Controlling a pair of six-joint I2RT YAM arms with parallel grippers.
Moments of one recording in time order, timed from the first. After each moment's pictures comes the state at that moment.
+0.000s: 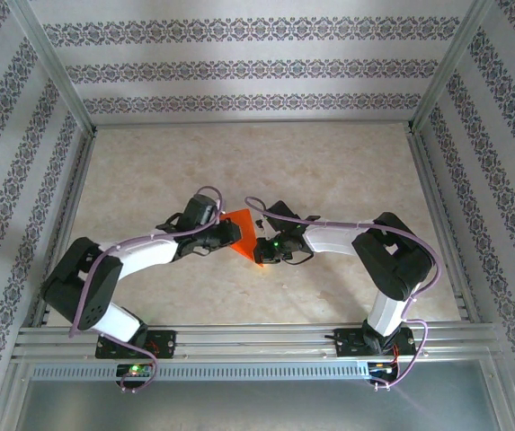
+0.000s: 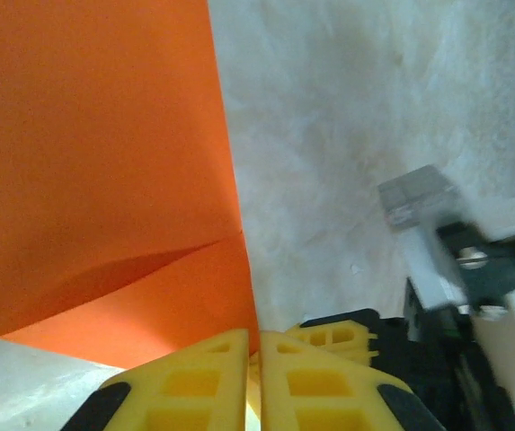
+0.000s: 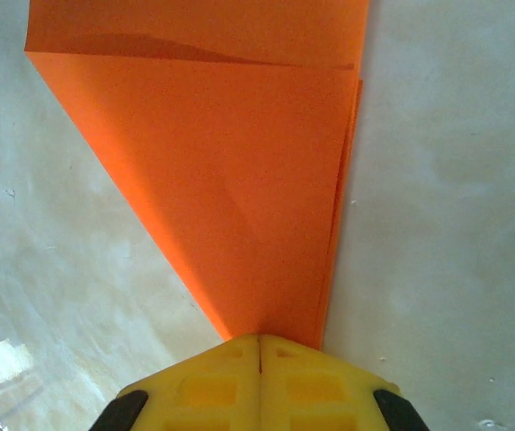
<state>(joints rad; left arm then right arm) -0.54 1.53 0.70 0.03 0.35 -0.86 0.71 1.77 0.88 -0.25 -0.41 0.58</state>
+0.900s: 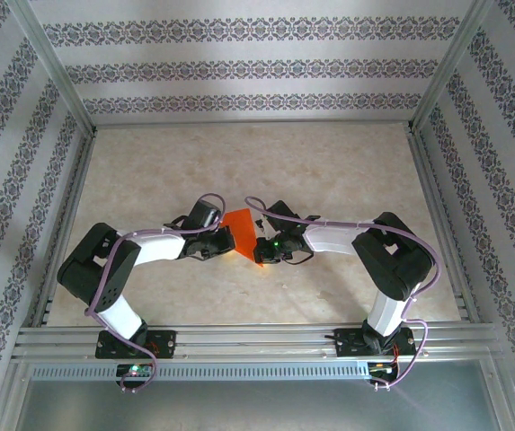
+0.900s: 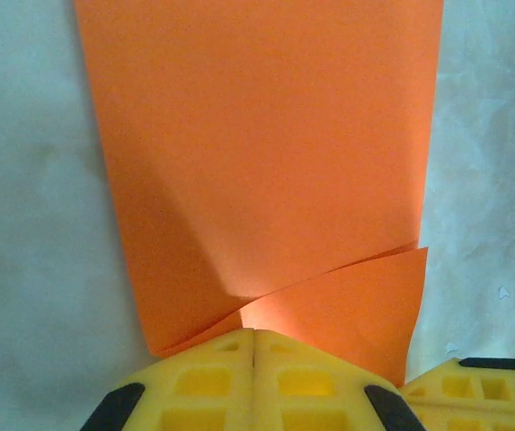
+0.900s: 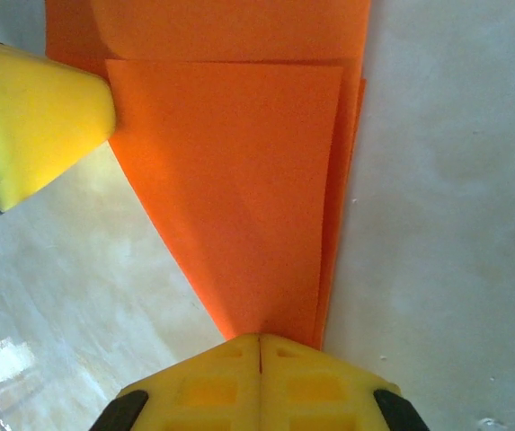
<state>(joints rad) -0.51 1.65 0.71 -0.03 0.30 -0.83 0.71 1.76 0.89 -0.26 -0.42 0.58</state>
